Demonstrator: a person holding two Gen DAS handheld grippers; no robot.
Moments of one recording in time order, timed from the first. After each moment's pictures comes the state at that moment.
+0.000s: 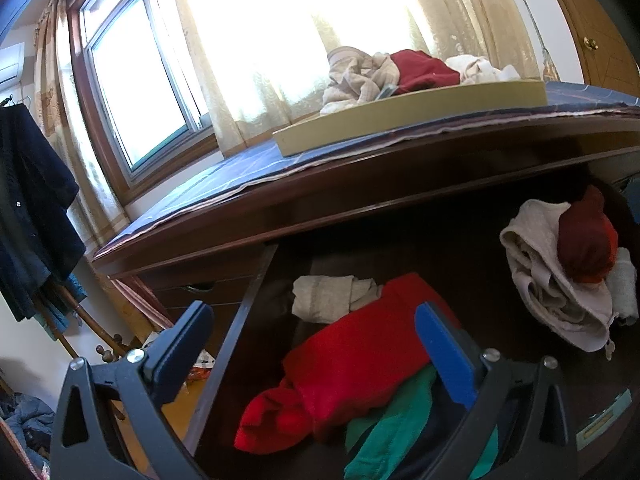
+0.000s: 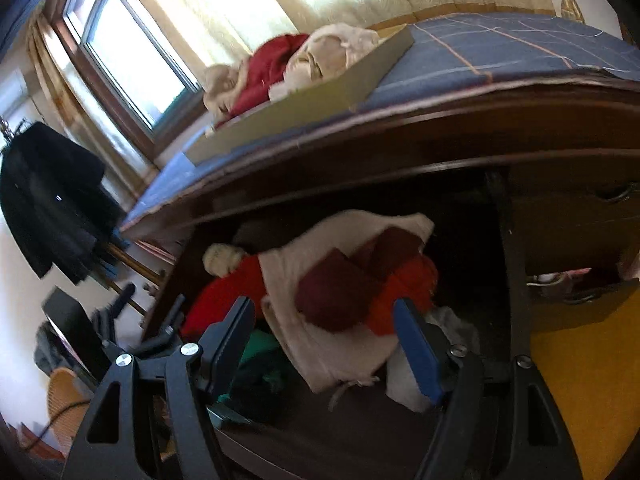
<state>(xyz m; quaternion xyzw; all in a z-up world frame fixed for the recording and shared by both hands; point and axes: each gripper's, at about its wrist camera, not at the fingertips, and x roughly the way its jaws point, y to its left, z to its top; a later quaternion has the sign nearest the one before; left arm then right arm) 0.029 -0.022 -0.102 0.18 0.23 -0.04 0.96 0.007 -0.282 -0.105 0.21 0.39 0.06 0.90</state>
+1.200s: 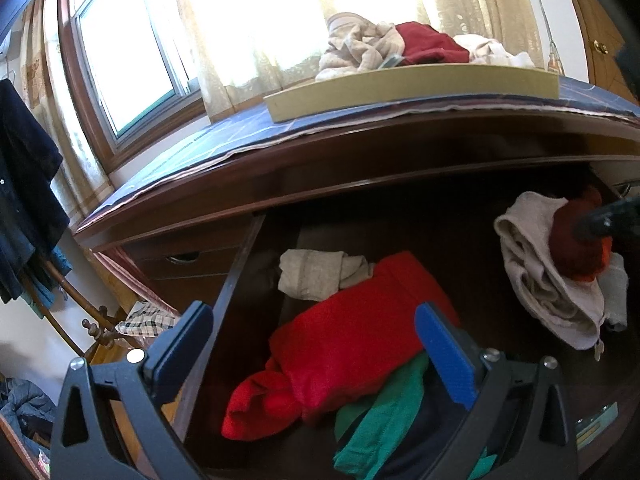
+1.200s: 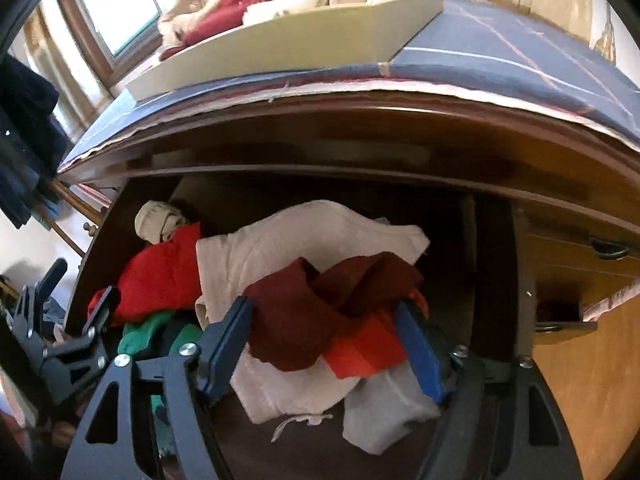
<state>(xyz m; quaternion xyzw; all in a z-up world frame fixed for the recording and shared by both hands) 0.045 -0.020 -0.104 0.16 0.30 -0.05 0.94 0.078 -0.263 -0.117 0.09 0.49 0.02 0.86</state>
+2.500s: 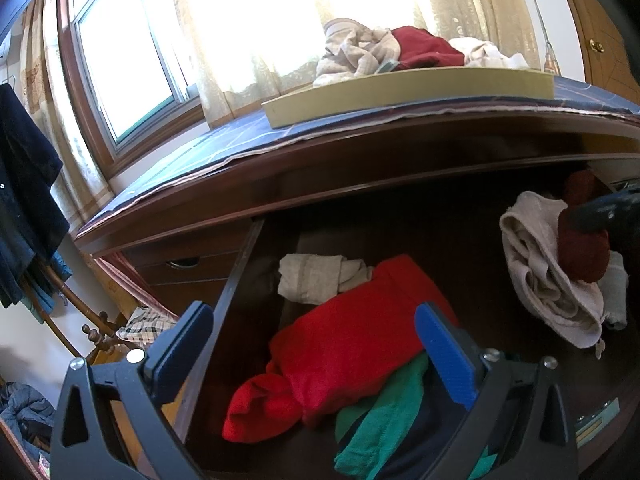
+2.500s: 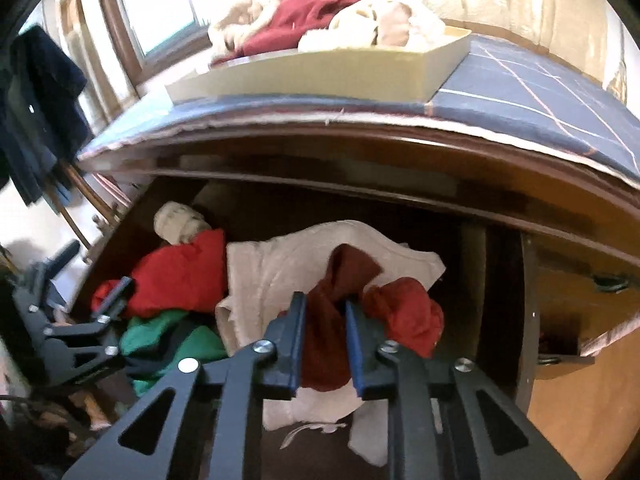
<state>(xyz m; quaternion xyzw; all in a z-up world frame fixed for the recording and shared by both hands) 0.041 -0.019 -0.102 0.16 0.29 -0.05 0.94 0.056 -0.254 -0.102 0.07 0.43 0.05 0.90</state>
